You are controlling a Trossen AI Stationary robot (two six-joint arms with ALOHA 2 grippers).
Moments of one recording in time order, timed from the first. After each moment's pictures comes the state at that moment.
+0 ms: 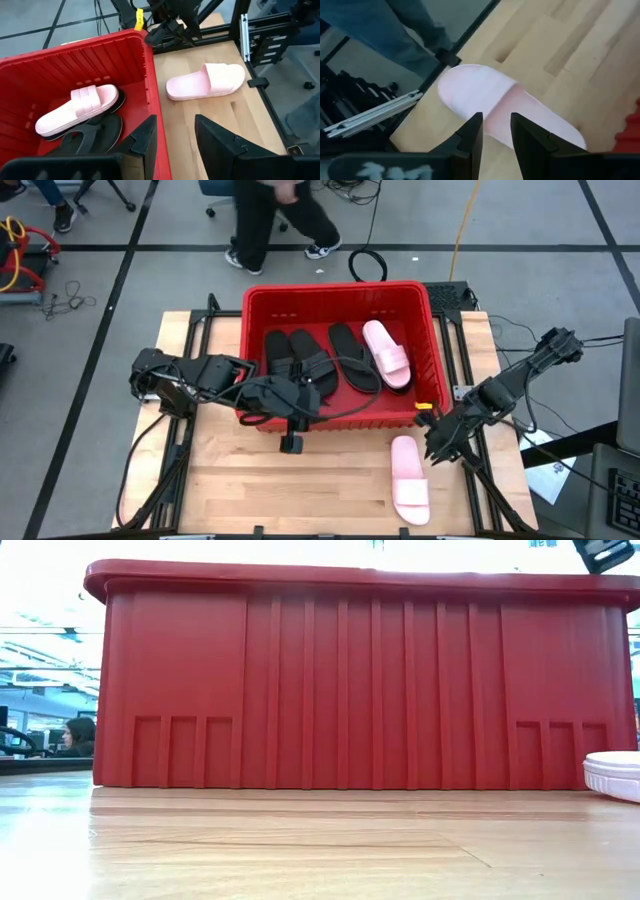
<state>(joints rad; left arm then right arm) -0.32 1.76 2.13 -1.03 -0.24 -0.03 0.60 0.98 0.79 -0.84 -0.27 0.10</state>
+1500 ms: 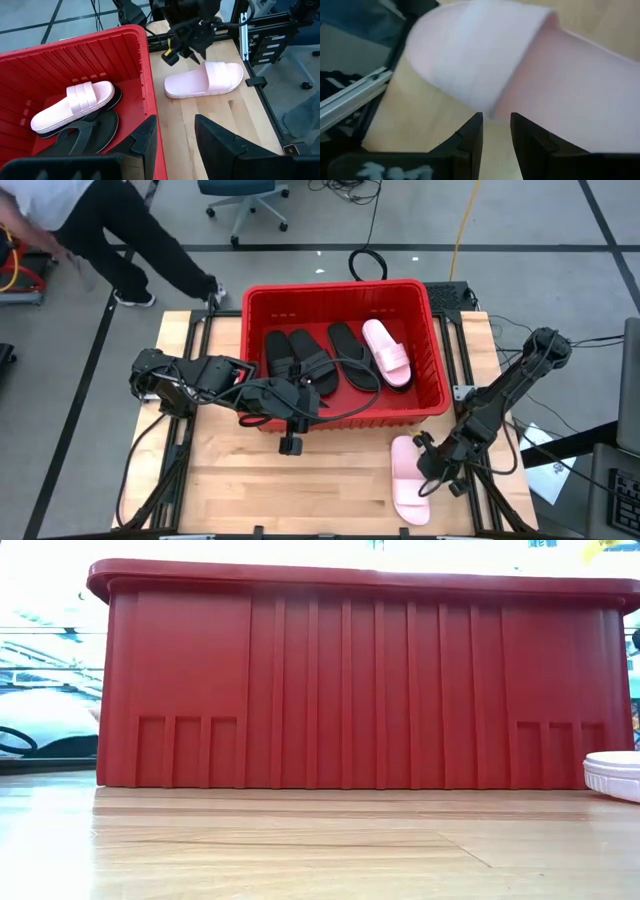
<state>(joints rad) -0.32 1.76 2.13 -1.04 -0.24 -0.06 0.82 1.17 0.63 -0.54 -0.13 0.42</state>
